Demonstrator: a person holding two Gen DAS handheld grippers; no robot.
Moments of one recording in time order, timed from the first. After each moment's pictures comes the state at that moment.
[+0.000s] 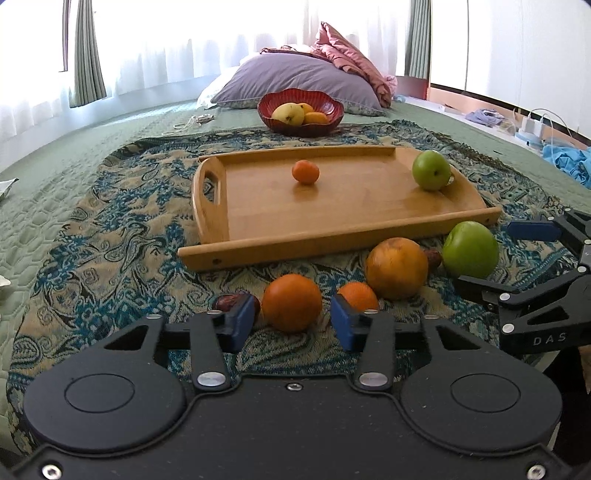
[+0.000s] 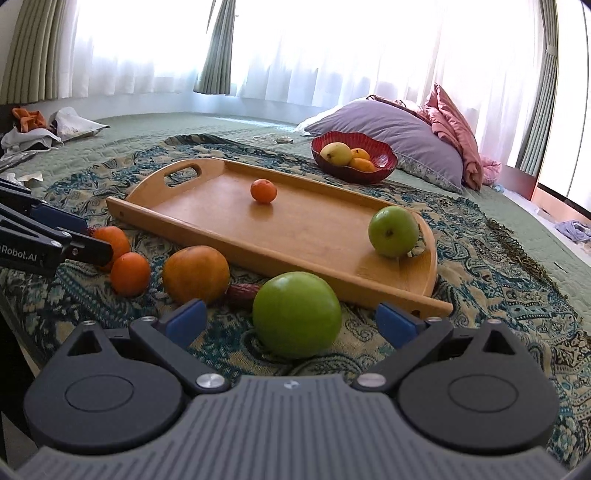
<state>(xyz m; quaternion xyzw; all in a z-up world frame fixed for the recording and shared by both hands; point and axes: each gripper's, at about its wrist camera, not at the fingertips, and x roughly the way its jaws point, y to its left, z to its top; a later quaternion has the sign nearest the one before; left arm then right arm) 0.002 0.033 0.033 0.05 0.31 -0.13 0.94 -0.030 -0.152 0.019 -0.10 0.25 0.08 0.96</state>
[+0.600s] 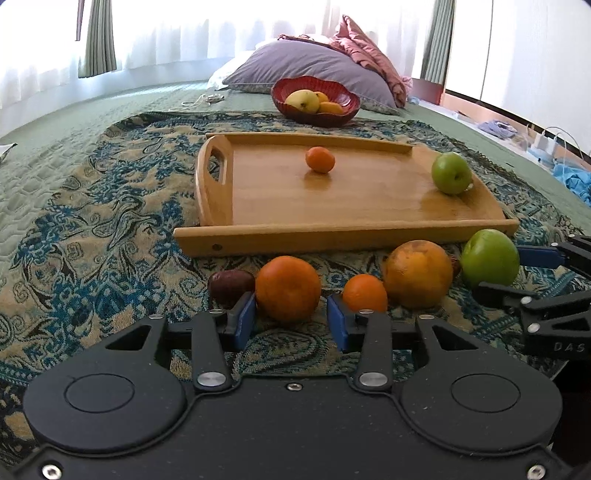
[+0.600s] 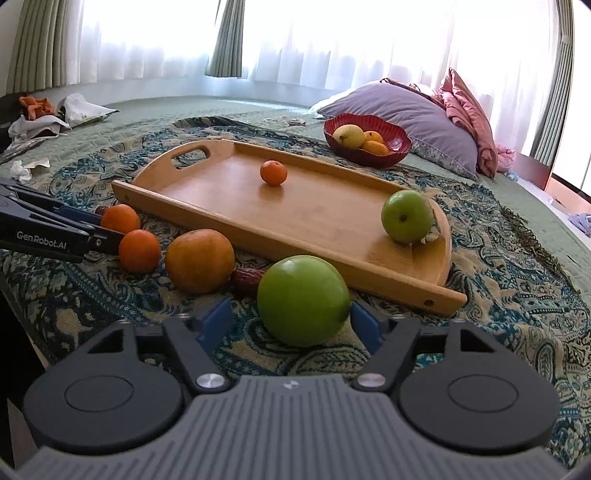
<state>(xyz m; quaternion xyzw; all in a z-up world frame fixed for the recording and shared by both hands) 0.031 0.038 0.014 0.01 0.33 -0.12 0.94 -0.020 -0.157 0.016 -0.10 0.29 0.11 0.95</state>
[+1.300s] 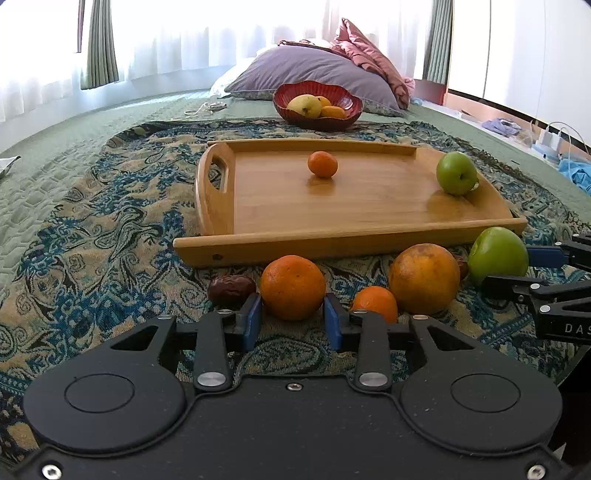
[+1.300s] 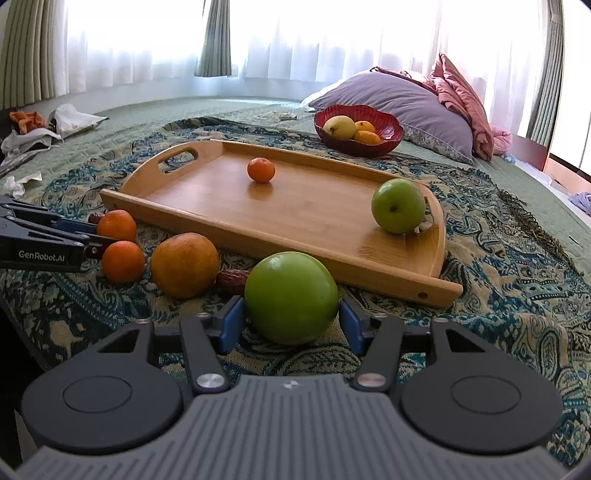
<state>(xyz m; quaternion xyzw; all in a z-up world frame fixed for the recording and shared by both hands) 0.033 0.030 0.012 0.02 0.32 -0.11 0.94 -0.012 -0.168 0.016 -0.07 0.30 0.10 0.95</state>
